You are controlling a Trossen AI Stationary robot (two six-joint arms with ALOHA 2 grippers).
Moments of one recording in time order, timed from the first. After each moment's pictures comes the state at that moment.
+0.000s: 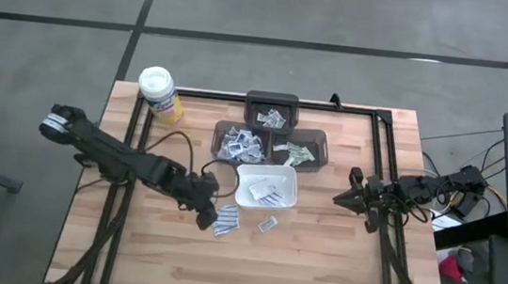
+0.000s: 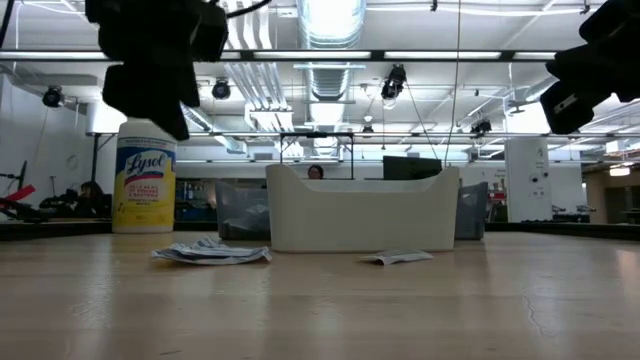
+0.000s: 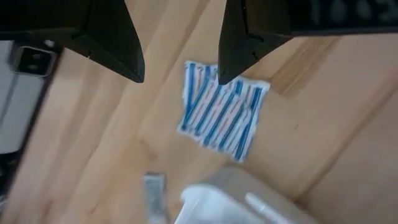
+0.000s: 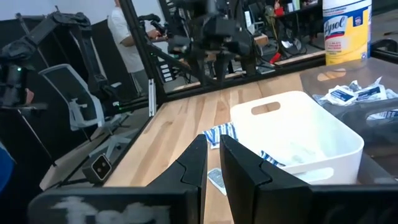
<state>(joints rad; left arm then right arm) -0.31 1.34 0.94 -0.52 -0.06 -0.97 0.35 0.00 0.05 -0.08 0.16 0.34</state>
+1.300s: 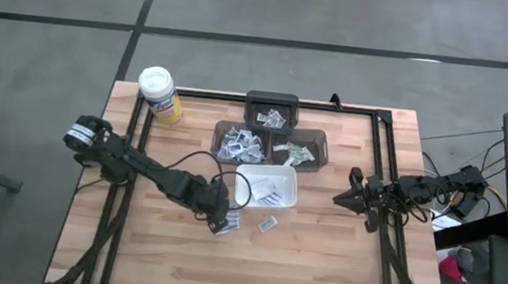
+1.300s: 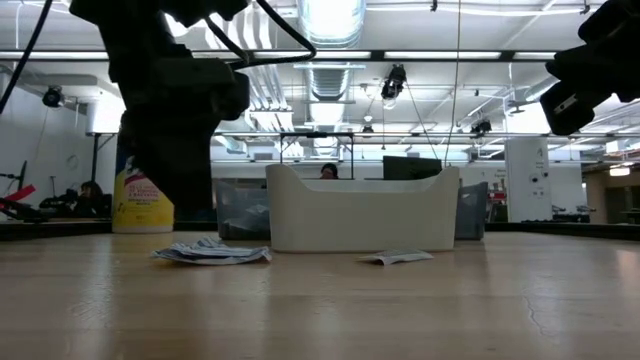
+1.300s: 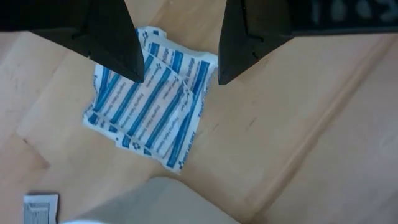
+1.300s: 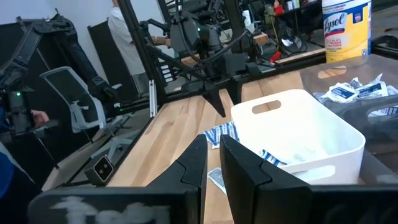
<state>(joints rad) -0.31 1.61 0.98 -0.54 -0.18 -0.95 0.35 0.00 0.05 -0.08 0.16 0.36</state>
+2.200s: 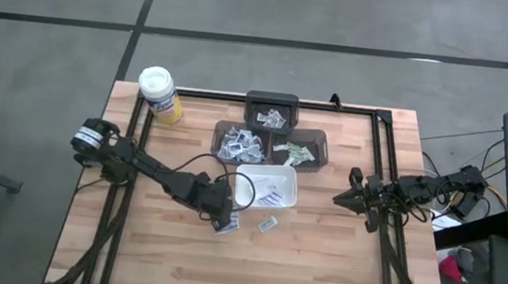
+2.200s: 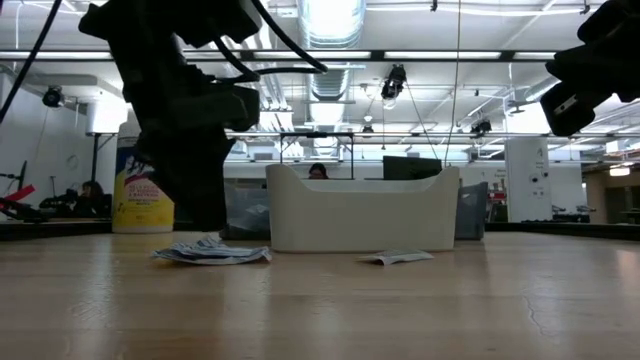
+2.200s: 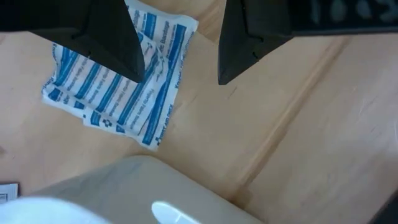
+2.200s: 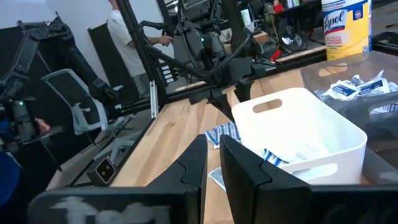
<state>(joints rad) -0.29 1.67 0.98 -0.51 -0.26 -0.89 0.35 0.00 0.05 -0.08 0.16 0.38</state>
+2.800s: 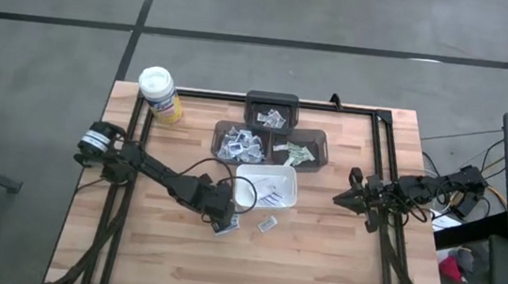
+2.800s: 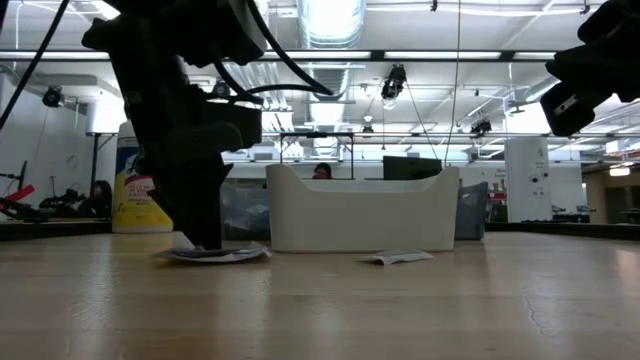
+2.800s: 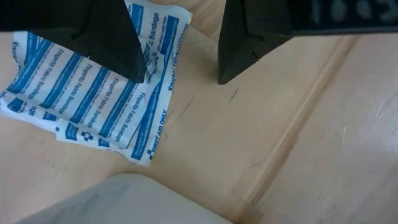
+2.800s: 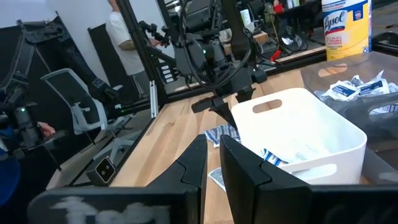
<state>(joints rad) -0.29 1.75 0.99 -0.50 -0.25 -0.85 0.35 0.00 0.05 -0.08 0.16 0.37</state>
